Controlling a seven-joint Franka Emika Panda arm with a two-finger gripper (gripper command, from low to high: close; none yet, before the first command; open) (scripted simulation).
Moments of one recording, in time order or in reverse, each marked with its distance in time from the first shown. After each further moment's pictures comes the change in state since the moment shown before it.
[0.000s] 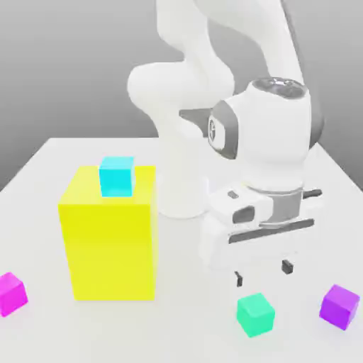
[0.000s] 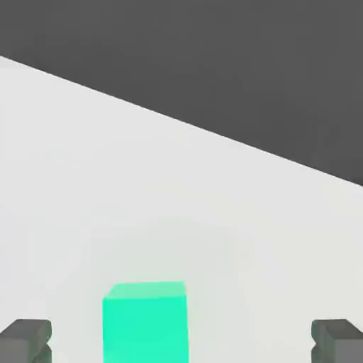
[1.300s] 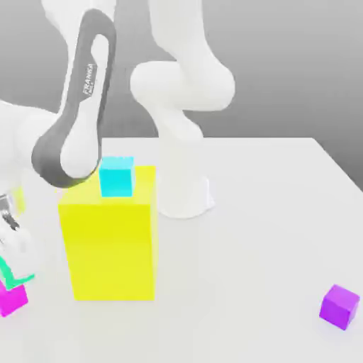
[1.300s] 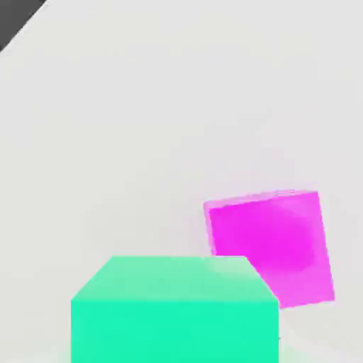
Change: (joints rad) arm -0.544 0.150 -0.438 0.191 0.299 -0.079 0.077
